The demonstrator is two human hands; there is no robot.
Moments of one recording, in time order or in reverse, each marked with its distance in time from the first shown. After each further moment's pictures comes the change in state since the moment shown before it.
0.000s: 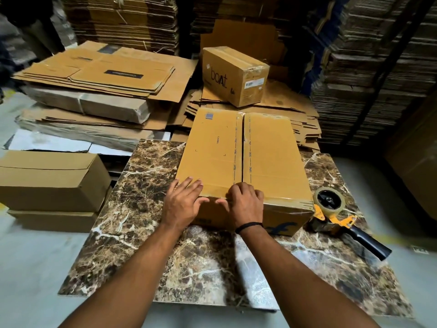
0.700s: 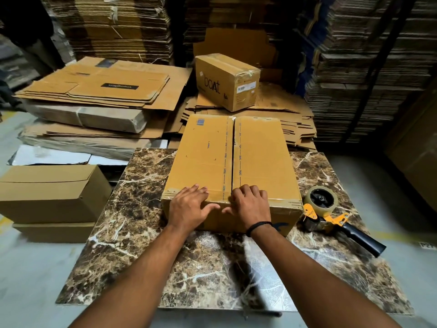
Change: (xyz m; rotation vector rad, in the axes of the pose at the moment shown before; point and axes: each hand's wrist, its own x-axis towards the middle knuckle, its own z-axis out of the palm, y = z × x) left_hand 0.018 0.048 -0.008 0.005 -0.148 -0.059; right_hand 0.001 0.048 -0.013 -0.096 -0.094 -0.127
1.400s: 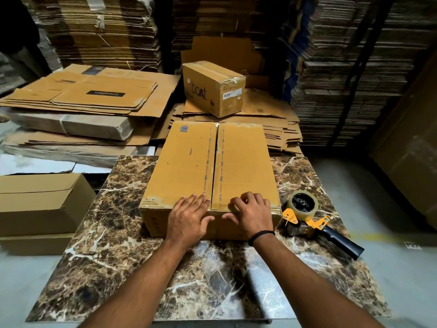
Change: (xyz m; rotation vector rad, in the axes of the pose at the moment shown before) left_hand 0.002 0.045 0.027 0.063 0.097 0.119; right_hand -0.021 0.057 -0.004 0.009 0.062 0.045
